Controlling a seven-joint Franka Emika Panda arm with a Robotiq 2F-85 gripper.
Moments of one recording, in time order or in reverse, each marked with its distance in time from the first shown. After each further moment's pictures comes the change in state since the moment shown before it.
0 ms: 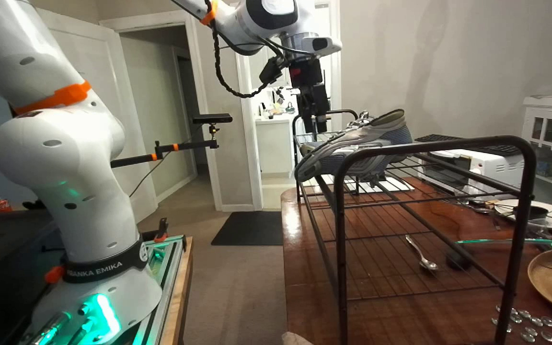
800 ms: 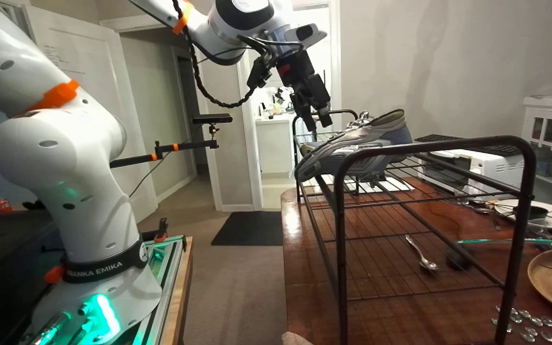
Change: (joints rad) arm -0.029 -0.191 -0.021 -0.202 -0.125 0.200 -0.030
